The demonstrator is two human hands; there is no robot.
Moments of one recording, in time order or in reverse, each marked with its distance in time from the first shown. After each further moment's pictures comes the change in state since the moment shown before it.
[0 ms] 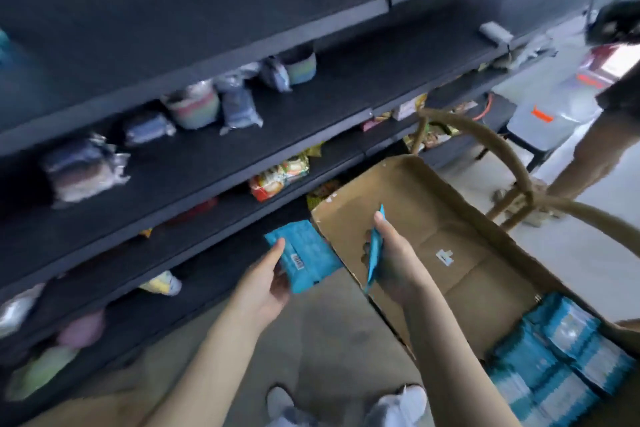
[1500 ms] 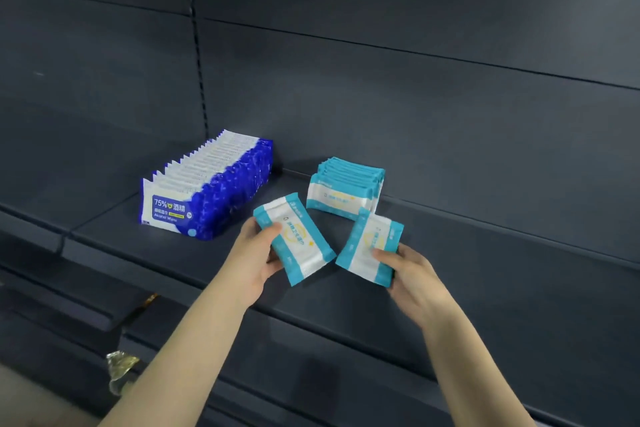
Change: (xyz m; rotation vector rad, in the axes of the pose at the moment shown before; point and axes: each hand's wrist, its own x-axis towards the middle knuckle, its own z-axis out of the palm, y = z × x) left_hand -0.030 0.473 -0.267 -0.352 0.422 0.805; right_hand 0.187 -0.057 0.608 -0.422 -0.731 -0.029
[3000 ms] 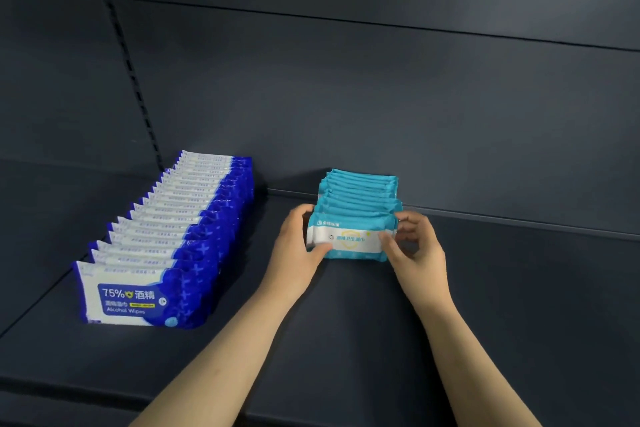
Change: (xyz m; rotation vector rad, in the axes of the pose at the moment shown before) left_hand 0.148 -0.005 0.020 0.869 -0.285 0.569; right_hand 0.100 0.016 0.035 -0.641 0.429 -0.662
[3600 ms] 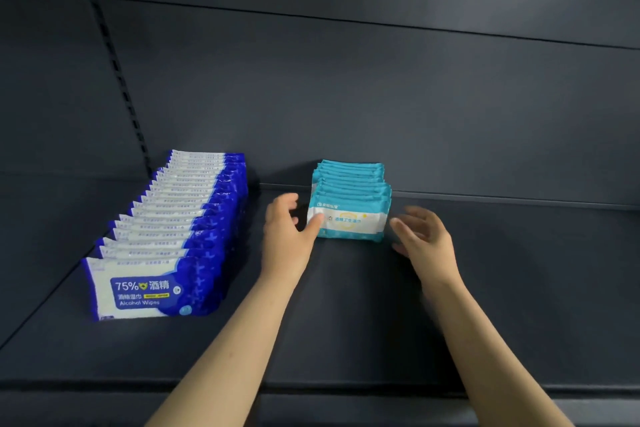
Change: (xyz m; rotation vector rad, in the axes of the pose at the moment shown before) left_hand -0.004 0.001 -0.009 -0.077 0.147 -0.033; right_hand -0.021 -0.017 -0.014 0.086 0.098 0.297
